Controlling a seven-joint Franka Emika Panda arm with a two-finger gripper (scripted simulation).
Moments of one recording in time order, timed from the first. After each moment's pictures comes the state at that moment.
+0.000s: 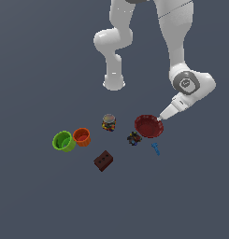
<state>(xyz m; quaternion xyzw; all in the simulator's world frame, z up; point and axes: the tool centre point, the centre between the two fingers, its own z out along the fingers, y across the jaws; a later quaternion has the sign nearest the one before) -0.141 0.268 0.067 0.88 0.37 -0.07 0.29</state>
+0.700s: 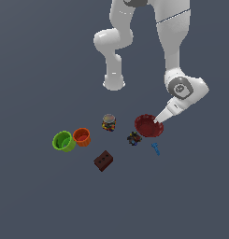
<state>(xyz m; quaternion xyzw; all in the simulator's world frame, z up) -0.140 0.252 0.043 0.88 0.37 -0.07 0.29</state>
